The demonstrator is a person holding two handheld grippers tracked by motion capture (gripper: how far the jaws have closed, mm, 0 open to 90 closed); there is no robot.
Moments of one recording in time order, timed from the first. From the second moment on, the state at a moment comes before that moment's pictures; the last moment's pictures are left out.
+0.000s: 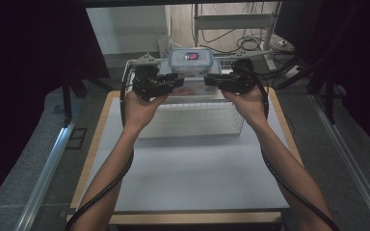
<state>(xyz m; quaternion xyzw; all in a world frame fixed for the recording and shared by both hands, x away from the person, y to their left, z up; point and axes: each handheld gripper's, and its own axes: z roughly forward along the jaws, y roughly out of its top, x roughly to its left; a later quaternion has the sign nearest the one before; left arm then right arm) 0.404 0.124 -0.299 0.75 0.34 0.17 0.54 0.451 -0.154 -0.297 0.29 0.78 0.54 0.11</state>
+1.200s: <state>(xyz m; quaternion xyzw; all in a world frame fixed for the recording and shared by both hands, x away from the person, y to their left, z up) 0.338 0.130 -0.366 0.78 0.32 0.19 0.51 0.394 -0.176 -0.348 0.25 0.81 0.52 0.12</state>
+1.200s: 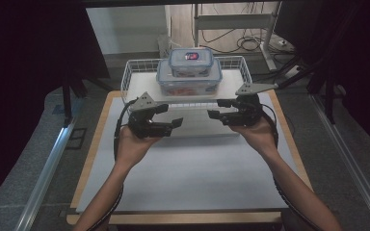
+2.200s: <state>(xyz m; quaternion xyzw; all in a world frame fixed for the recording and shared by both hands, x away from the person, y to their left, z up) 0.286 0.141 -0.438 0.78 0.35 0.17 0.49 0.345 -0.207 -0.418 0.26 0.83 0.47 0.14</state>
